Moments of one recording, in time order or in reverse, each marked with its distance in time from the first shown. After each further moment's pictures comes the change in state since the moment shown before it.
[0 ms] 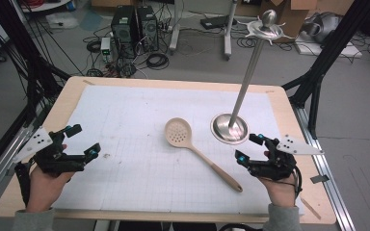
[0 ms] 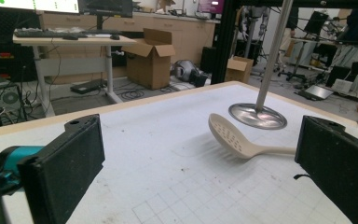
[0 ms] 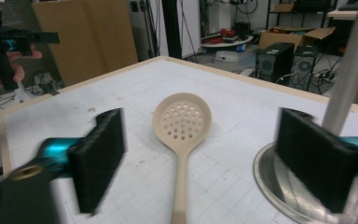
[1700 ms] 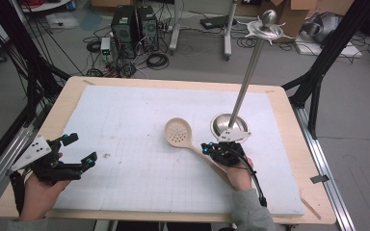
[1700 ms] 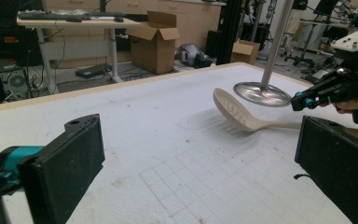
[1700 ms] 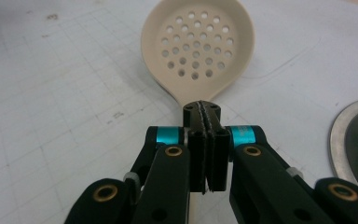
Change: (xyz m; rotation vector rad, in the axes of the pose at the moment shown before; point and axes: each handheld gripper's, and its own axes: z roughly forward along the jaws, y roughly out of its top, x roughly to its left) left arm 0.000 -0.015 -0.016 0.065 0.024 0.004; right arm 0.000 -0.042 0.127 0.356 0.030 -0.073
